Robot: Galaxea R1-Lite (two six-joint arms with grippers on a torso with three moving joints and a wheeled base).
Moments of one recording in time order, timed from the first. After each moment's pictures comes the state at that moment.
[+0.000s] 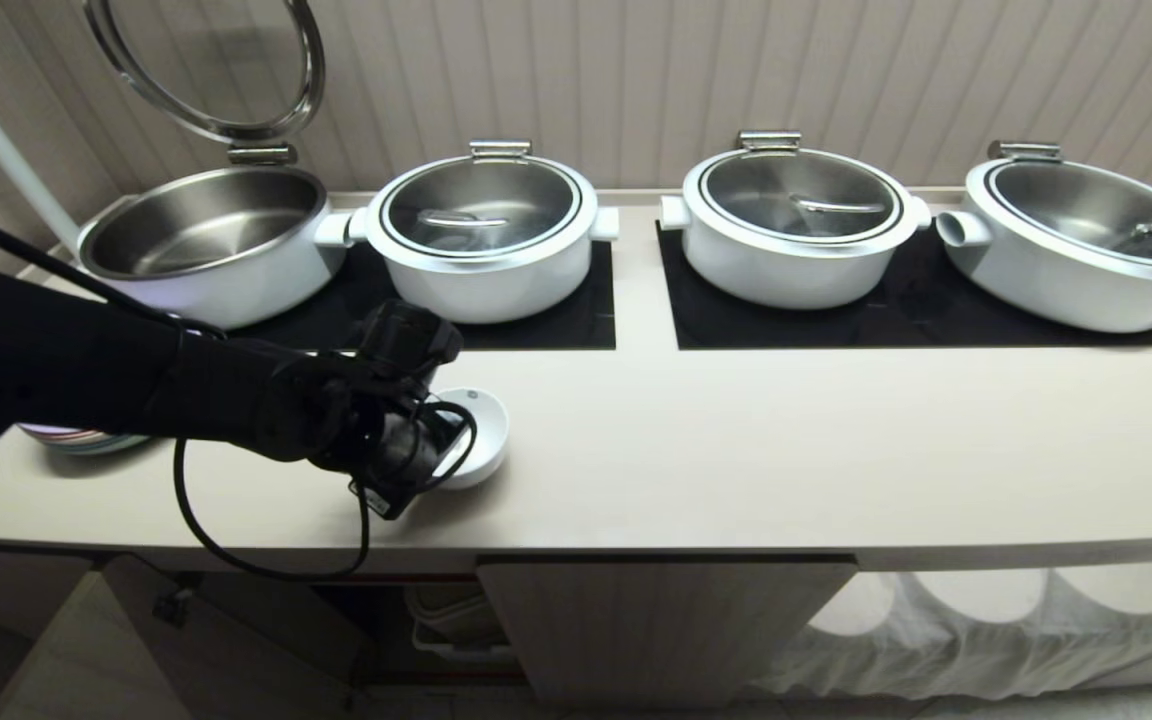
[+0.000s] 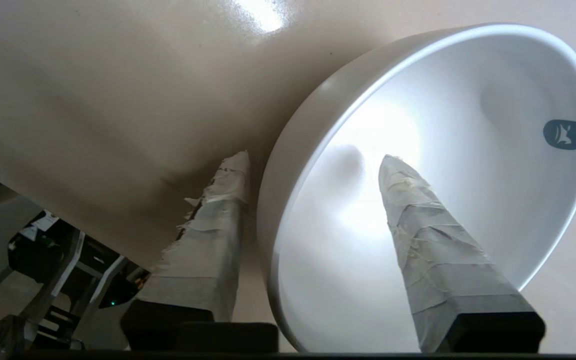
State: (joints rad) left arm -0.42 1.96 -1.21 0.15 0.24 -1.28; right arm 0.01 0.00 0.00 -0.01 -0.05 0.18
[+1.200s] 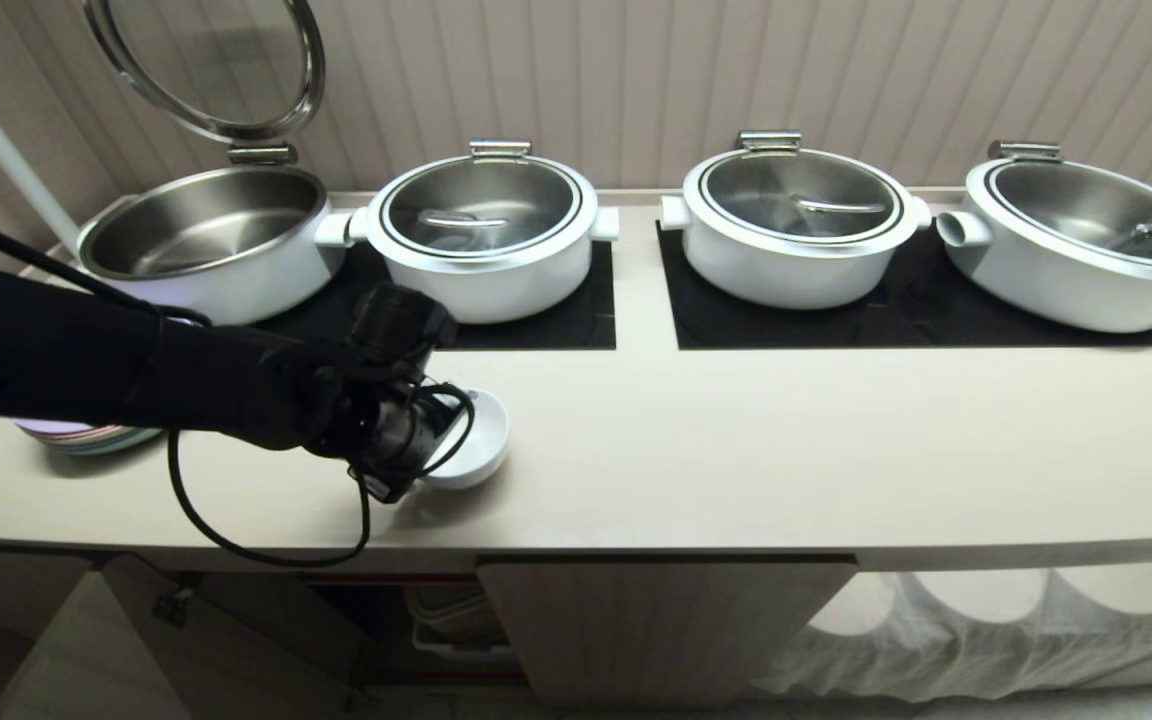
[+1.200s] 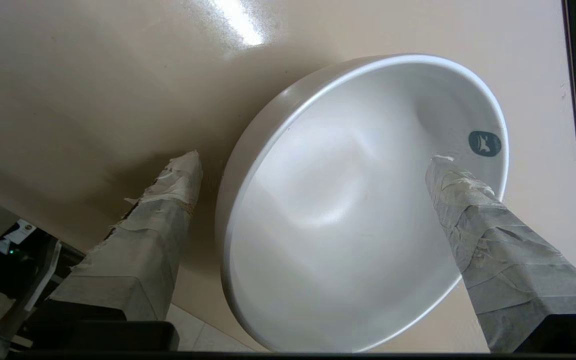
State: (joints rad) left arm -0.42 1.94 -1.24 0.14 0.25 -1.29; right arm 0.01 0.00 0.00 -0.01 -0.05 0.18
